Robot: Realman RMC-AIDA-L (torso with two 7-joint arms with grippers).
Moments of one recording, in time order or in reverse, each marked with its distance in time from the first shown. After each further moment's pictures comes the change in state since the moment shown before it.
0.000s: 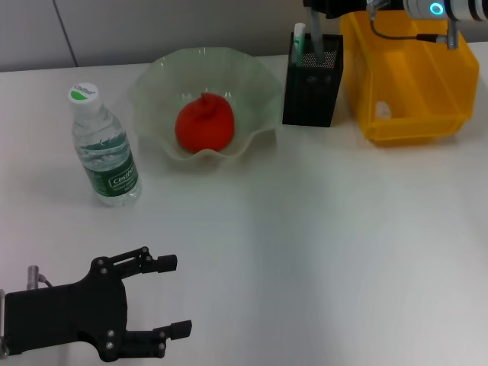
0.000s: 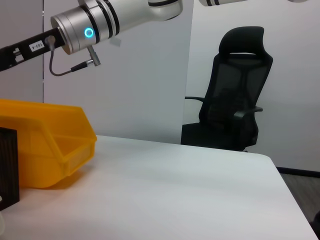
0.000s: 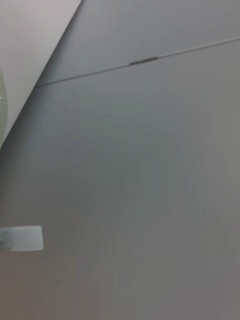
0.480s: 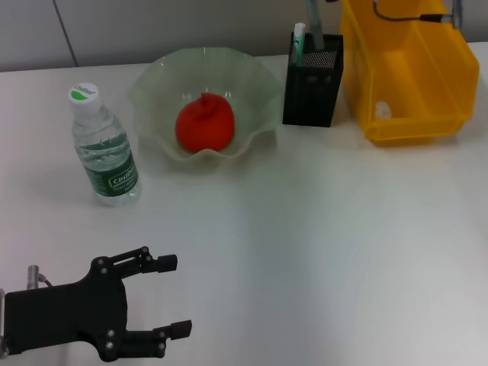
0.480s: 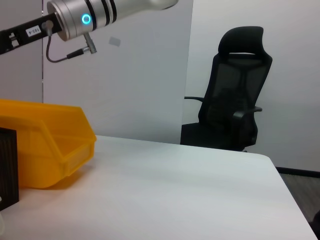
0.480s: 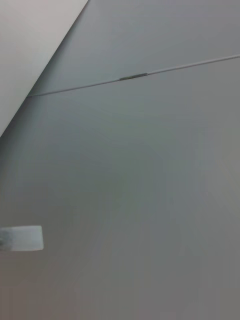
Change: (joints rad) left arm -0.002 0.001 0.000 -0.001 0.000 0.001 -0.001; right arm 0.023 -0.024 0.005 -0.021 -0.007 -0.056 0.006
